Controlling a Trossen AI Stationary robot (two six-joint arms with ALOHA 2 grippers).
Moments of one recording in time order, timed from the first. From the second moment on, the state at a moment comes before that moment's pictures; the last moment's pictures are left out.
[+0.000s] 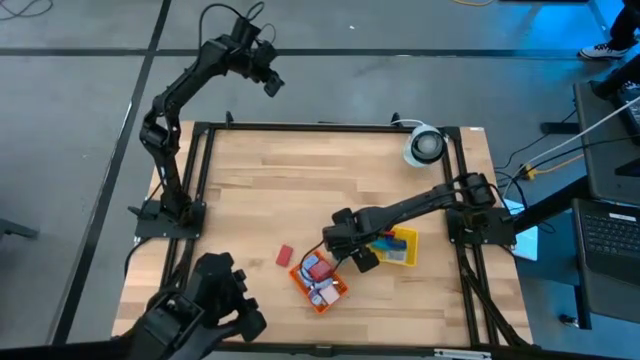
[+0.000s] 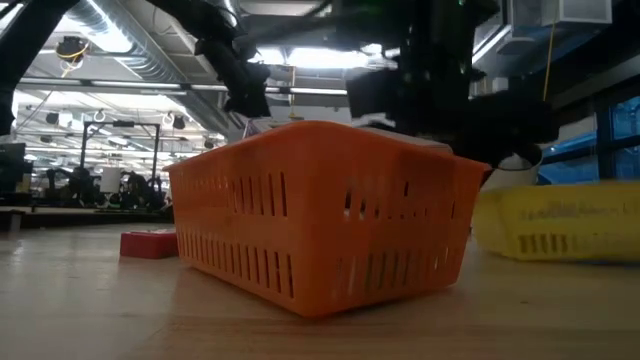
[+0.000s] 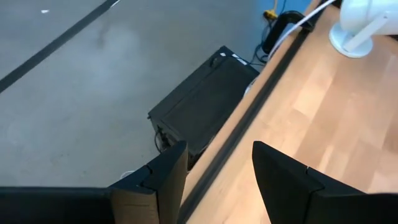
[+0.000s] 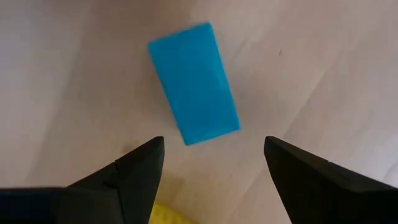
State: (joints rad) left arm 1.06 1.87 1.89 -0.91 0.35 0.25; right arm 0.25 1.99 1.39 -0.86 0.05 -0.27
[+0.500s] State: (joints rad) left arm 1.06 1.86 1.89 -0.91 0.33 0.25; right arm 0.25 1.99 1.37 -0.75 -0.01 -0.25
